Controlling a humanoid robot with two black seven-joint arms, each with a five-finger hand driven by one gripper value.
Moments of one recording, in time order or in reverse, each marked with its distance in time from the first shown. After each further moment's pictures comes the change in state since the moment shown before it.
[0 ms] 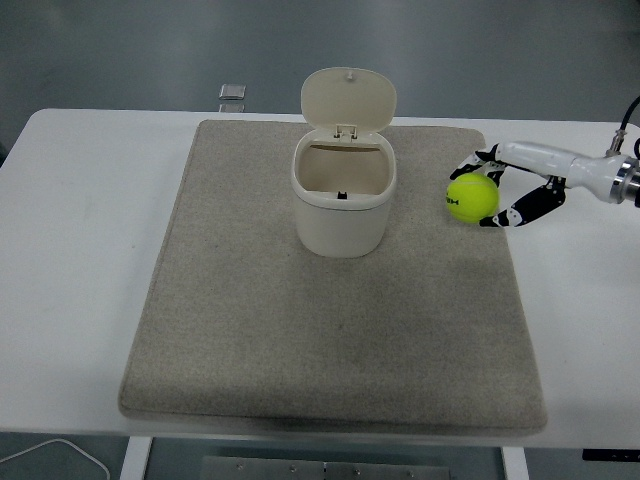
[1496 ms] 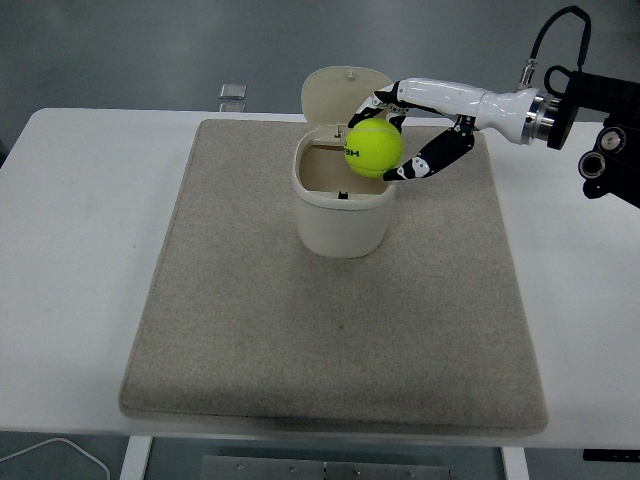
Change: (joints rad) left arm 0.000 0.000 0.001 0.000 0.000 0.000 0.000; right arm 0.174 0.188 -0.005 0.078 0.123 0.030 -0.091
